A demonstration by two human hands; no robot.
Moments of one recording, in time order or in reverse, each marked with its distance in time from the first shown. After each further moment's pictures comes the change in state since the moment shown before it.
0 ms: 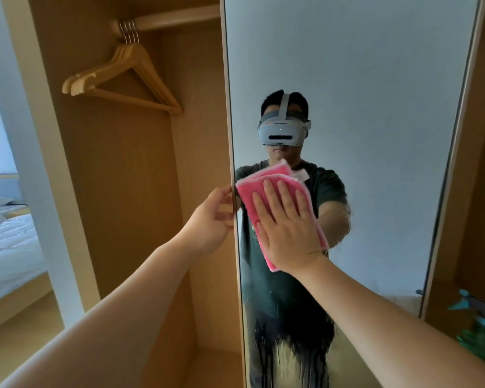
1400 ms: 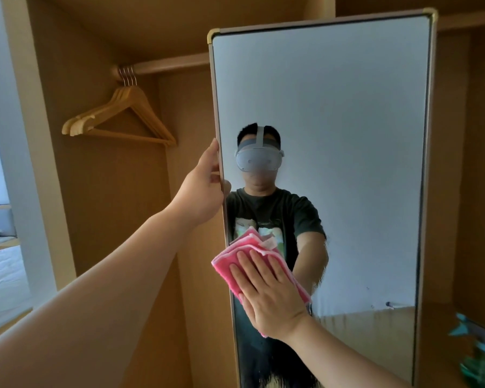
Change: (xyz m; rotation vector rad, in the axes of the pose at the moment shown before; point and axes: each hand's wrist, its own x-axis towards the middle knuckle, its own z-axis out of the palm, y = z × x) left_hand 0.046 0.093 -0.025 0.273 0.171 0.208; right_hand -0.046 -0.035 0.008 0.054 -0.111 -0.128
